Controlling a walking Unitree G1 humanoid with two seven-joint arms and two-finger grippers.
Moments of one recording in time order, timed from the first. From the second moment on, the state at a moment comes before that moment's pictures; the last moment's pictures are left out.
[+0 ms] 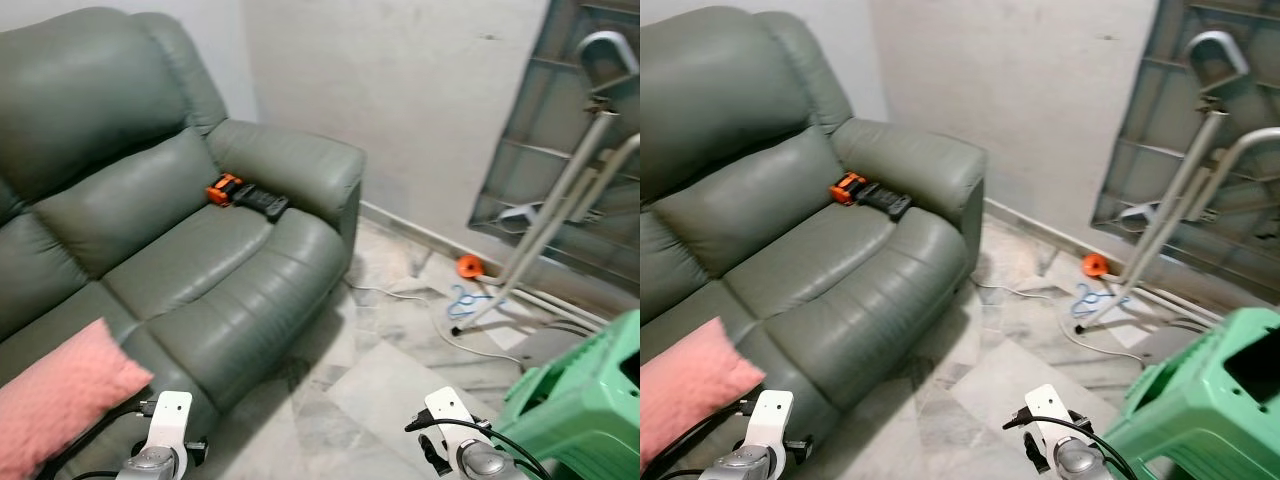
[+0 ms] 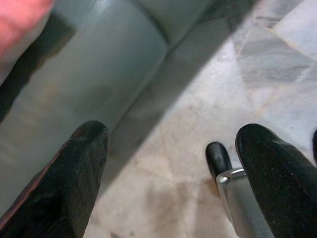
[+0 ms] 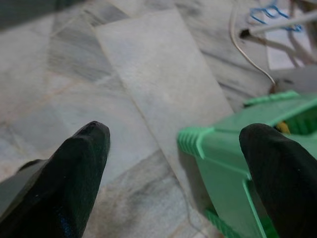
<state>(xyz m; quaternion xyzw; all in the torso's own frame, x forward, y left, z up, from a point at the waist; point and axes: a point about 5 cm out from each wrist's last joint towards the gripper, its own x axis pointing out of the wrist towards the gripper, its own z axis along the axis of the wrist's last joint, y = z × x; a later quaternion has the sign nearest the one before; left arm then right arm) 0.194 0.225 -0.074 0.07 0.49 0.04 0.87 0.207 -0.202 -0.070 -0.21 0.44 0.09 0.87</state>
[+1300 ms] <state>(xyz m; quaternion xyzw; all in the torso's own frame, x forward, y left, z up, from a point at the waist) 0.189 0.224 -0.077 0.05 0.50 0.04 0.86 0.206 -0.199 -0.071 -0.21 0.44 0.10 0.87</state>
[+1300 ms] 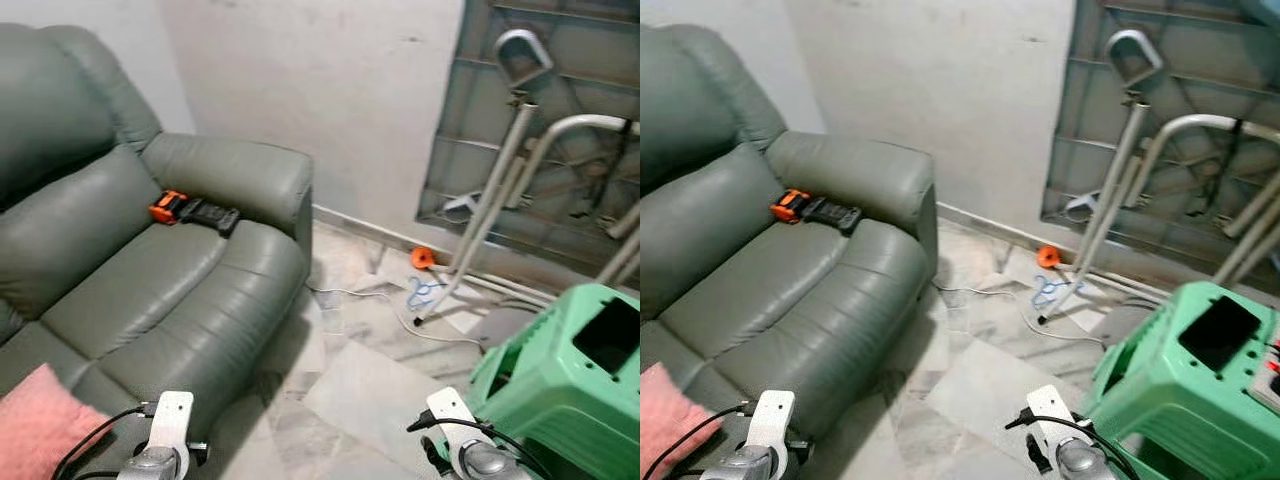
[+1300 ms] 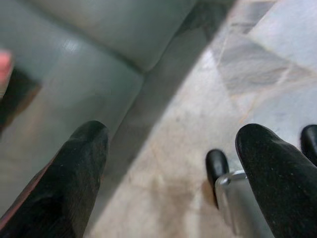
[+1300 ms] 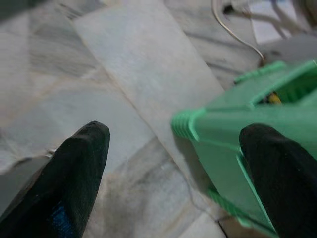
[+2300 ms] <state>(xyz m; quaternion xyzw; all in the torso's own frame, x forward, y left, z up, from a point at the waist) 0.198 0.219 -0.073 0.05 0.50 0.04 0.86 0.218 -0.185 -0.067 -0.21 0.44 0.10 0.87</state>
